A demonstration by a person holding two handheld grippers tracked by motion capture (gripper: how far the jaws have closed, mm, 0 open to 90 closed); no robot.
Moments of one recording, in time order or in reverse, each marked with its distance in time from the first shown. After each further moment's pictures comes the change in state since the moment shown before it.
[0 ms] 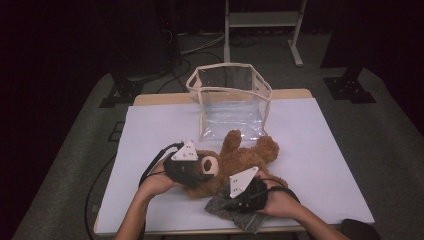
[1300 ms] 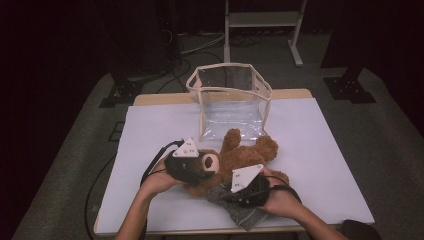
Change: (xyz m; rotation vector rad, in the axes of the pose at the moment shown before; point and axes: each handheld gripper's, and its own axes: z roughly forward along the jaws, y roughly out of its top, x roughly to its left) left arm 0.003 0.003 0.002 -0.001 0.012 -0.039; right arm -0.001 0.010 -0.013 -0.039 -0.136 0.000
